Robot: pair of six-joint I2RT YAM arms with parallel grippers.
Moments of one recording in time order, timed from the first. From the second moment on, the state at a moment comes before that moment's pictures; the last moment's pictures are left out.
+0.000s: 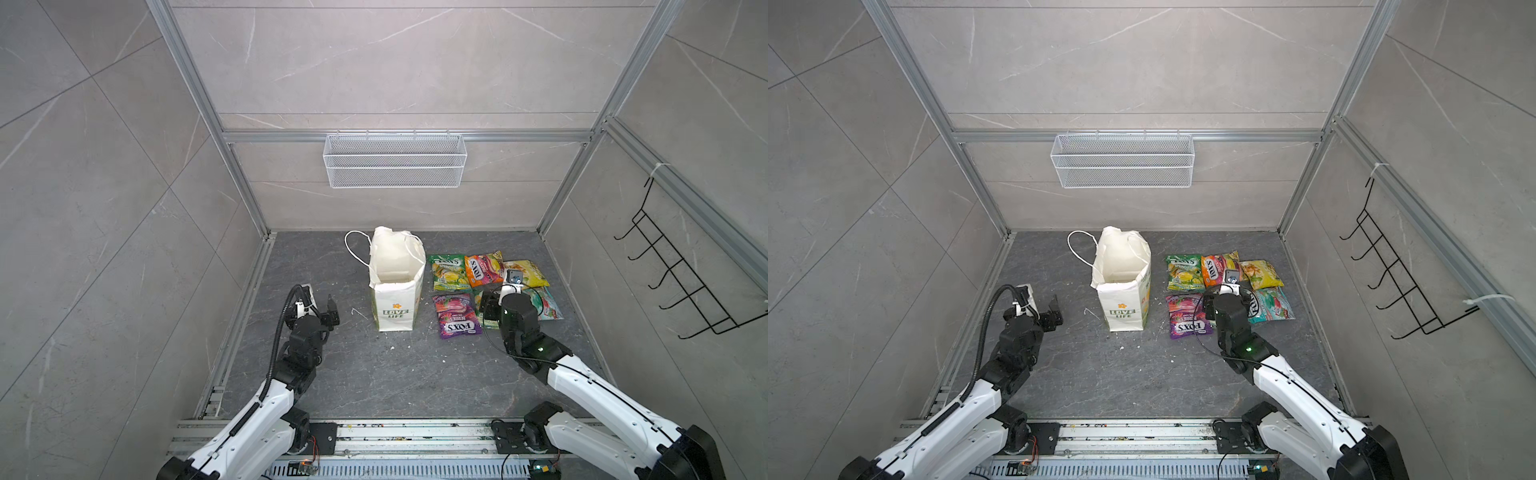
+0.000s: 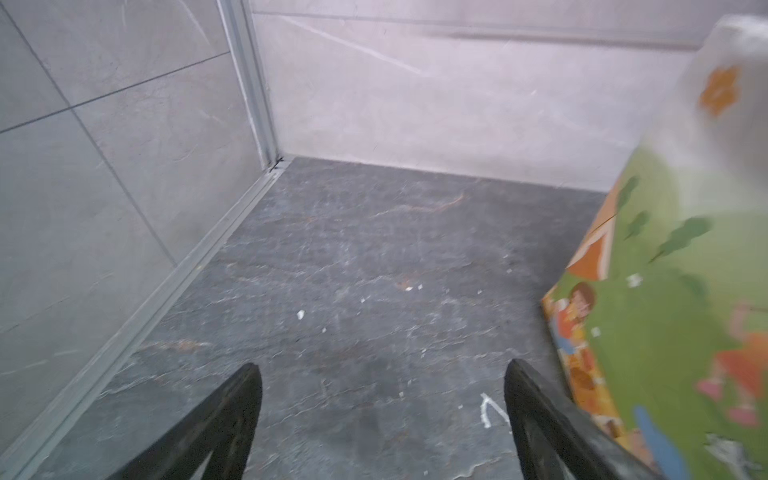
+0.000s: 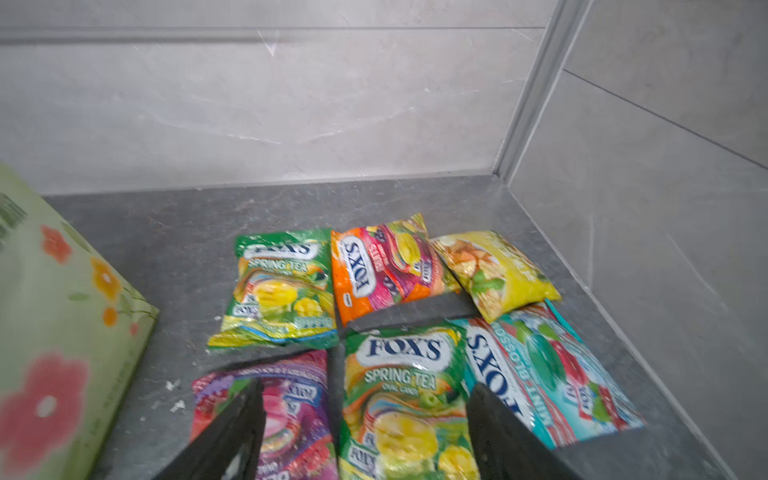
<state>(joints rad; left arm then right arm) -0.41 0.84 0.32 0.22 -0.54 -0.14 0.48 0.94 0.53 0.01 0.59 0.18</state>
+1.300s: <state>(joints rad) -0.04 1.51 0.23 0.89 -0.12 0.08 0.20 1.32 0.27 0.74 0.39 0.01</state>
